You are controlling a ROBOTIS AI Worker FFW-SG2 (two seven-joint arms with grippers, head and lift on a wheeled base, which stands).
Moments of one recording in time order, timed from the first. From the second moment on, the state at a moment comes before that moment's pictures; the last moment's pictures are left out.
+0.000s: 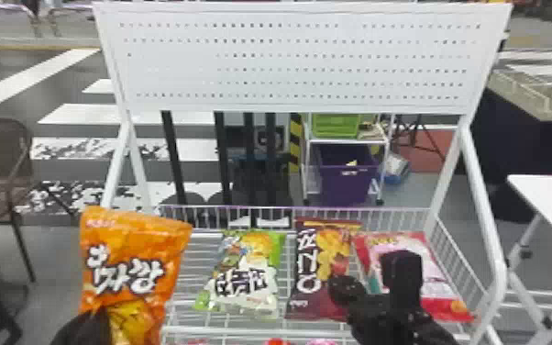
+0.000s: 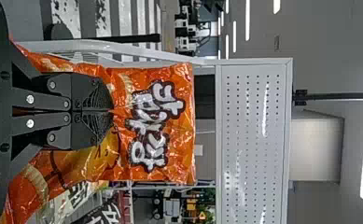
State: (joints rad) left arm 0.87 0.24 0.12 -2.29 0.21 -0.15 -0.05; right arm 0.05 -0.22 0.27 -1.85 -0.30 0.57 -0.01
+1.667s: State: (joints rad) left arm 0.85 0.24 0.10 -2.30 0.21 -0.15 -0.05; right arm 0.95 -0.06 -0.29 -2.44 -0.33 0.00 0.25
